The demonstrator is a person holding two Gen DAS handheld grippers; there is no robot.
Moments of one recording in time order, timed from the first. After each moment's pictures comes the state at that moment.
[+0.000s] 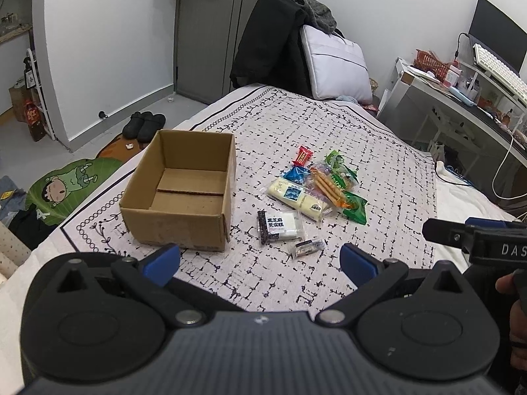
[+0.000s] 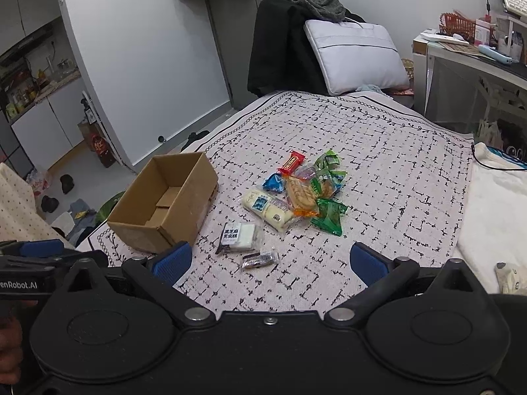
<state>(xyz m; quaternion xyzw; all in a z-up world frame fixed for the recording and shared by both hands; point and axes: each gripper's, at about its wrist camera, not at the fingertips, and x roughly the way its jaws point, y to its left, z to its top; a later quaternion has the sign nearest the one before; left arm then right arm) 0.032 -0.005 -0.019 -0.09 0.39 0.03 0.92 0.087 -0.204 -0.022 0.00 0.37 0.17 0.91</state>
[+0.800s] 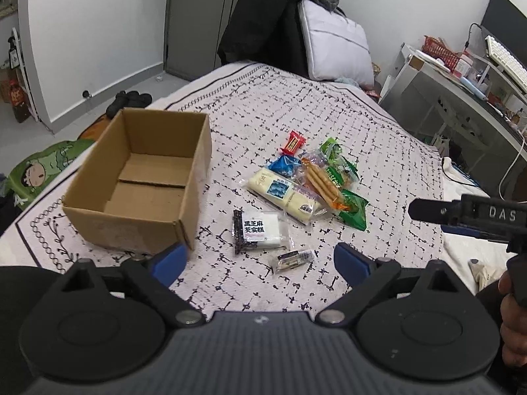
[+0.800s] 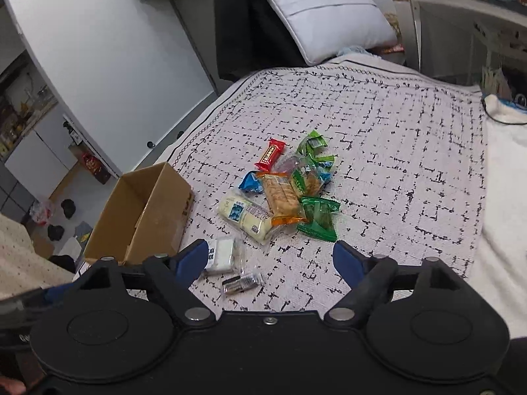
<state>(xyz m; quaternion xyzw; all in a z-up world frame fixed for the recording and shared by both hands) 0.106 -0.026 -0.069 -0.11 0.42 0.02 0.90 0.172 -0.230 -0.067 0.08 0.42 0.15 0.89</state>
